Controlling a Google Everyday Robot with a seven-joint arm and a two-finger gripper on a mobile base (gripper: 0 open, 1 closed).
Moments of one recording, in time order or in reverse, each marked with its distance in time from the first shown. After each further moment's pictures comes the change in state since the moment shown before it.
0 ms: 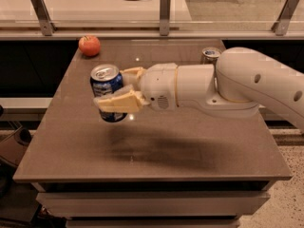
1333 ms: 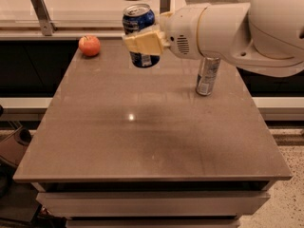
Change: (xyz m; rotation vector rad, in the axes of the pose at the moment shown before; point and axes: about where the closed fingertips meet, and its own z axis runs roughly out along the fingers) arm -0.074 -0.097 -0.070 0.423 0.095 -0.007
